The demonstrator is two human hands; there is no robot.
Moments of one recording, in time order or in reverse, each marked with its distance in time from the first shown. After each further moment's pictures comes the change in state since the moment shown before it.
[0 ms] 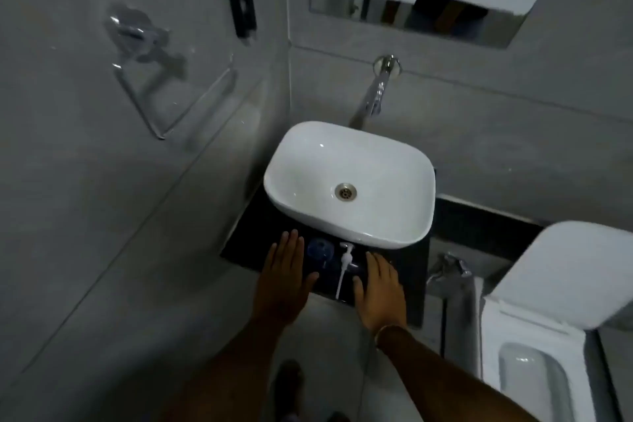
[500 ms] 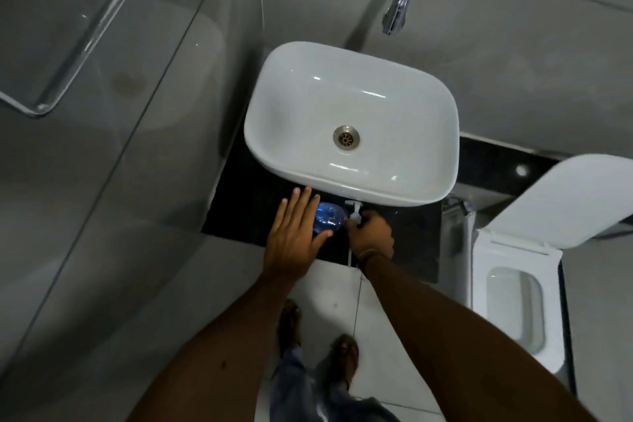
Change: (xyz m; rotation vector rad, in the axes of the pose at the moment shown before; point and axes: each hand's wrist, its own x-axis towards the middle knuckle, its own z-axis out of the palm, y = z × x) left_hand 0.052 -0.041 0.073 -0.197 -0.029 0.118; right_hand 0.091 -0.038 0.064 0.362 -0.048 0.637
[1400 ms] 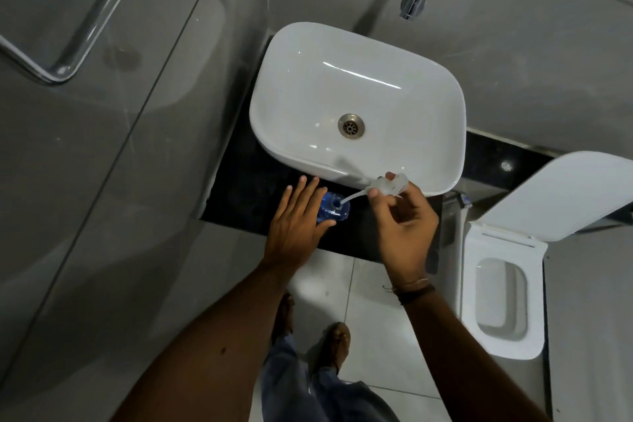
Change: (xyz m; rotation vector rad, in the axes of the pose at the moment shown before) left_hand 0.003 -0.011 0.008 -0.045 0.068 0.049; right_hand -0.080 -0.036 -0.062 0.709 0.185 -0.608
